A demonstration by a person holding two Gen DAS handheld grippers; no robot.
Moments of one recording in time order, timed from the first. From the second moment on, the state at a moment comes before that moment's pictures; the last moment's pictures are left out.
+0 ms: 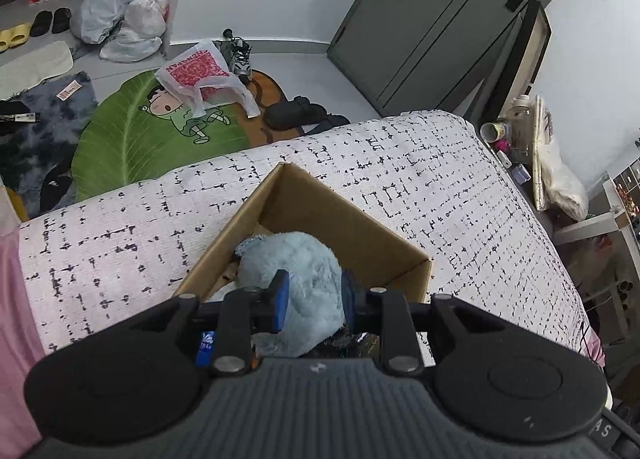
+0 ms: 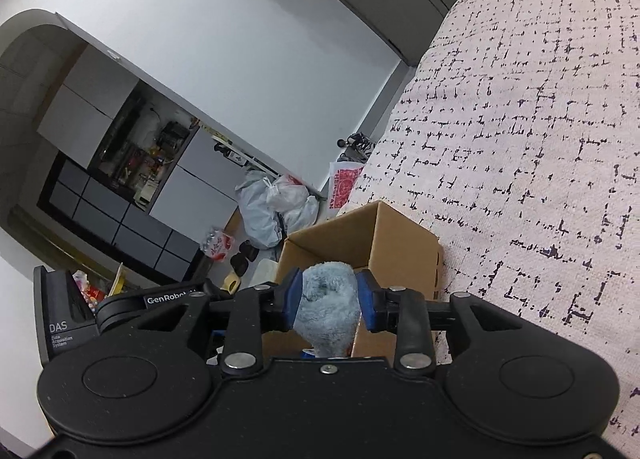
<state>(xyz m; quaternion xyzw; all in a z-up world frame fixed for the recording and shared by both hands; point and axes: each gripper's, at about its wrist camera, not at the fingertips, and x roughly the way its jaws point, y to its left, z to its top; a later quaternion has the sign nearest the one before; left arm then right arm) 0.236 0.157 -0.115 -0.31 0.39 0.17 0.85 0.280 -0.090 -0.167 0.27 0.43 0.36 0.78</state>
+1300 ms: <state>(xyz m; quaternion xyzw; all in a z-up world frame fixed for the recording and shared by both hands) 0.136 0.069 -0.017 -0.19 0.38 0.13 0.90 0.154 -0.171 -0.048 0.14 0.40 0.24 0.87</state>
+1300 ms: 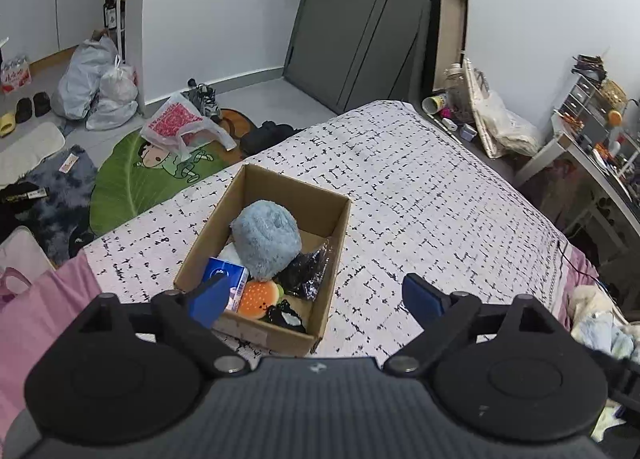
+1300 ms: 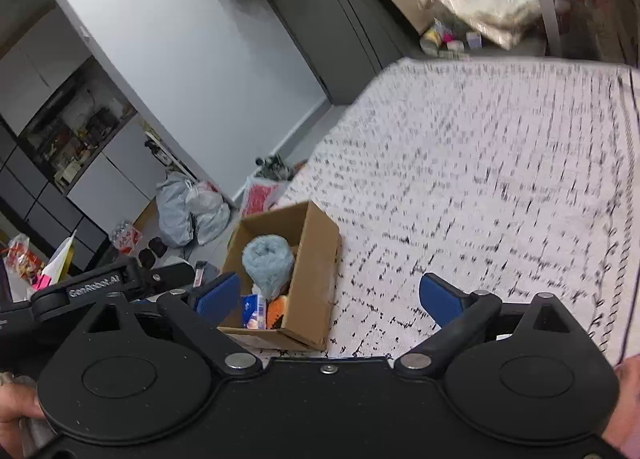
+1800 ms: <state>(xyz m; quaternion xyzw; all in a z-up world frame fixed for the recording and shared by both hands) 0.074 0.053 0.010 -0.17 0.36 0.08 0.91 0.096 -0.177 -0.011 0.10 0.39 0.22 0.89</state>
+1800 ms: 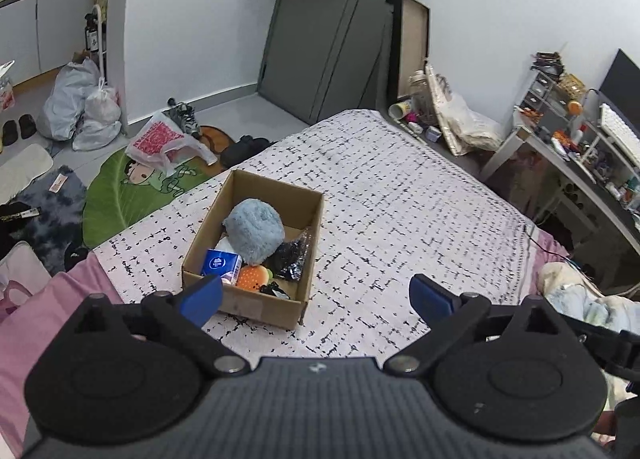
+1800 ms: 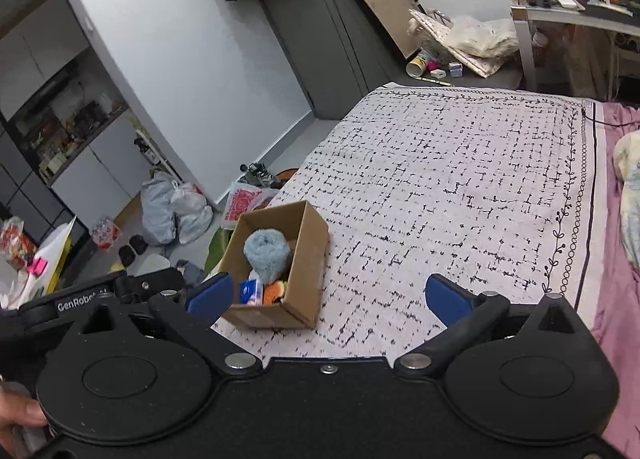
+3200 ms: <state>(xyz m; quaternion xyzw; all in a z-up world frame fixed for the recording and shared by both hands) -0.011 0.047 0.023 -0.05 0.36 0.08 0.93 0.008 -0.156 0.004 0.07 0.39 0.21 0.89</state>
